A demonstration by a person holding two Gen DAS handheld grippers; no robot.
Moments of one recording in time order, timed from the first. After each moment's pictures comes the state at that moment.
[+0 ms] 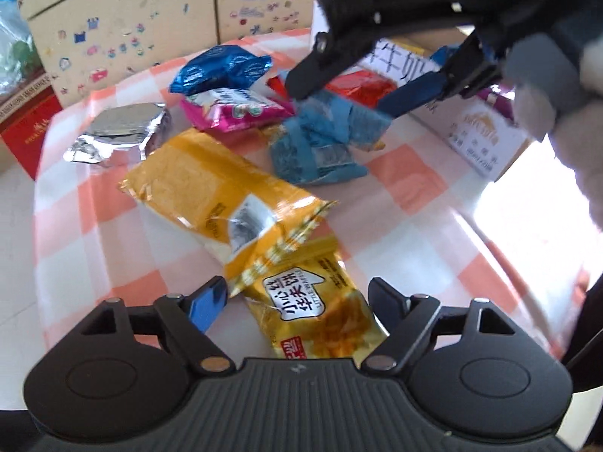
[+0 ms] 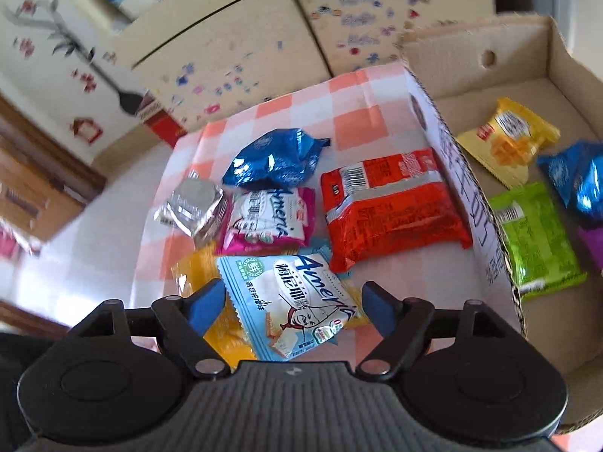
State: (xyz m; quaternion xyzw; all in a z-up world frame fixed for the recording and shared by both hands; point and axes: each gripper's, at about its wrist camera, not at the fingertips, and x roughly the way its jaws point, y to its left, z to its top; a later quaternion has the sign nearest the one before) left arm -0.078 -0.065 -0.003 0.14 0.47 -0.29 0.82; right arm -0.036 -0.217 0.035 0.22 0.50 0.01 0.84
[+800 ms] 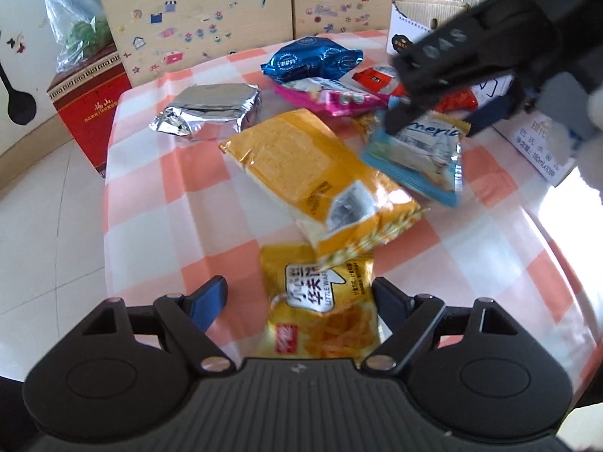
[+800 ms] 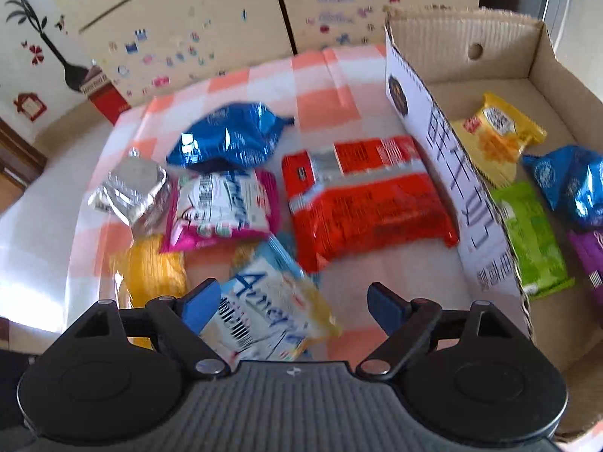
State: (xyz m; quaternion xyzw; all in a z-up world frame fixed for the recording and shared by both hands) left arm -0.071 -0.022 -0.005 0.13 0.46 -0.21 0.85; right arm -0.022 -0.196 0.010 0.11 0.55 -0.06 0.83
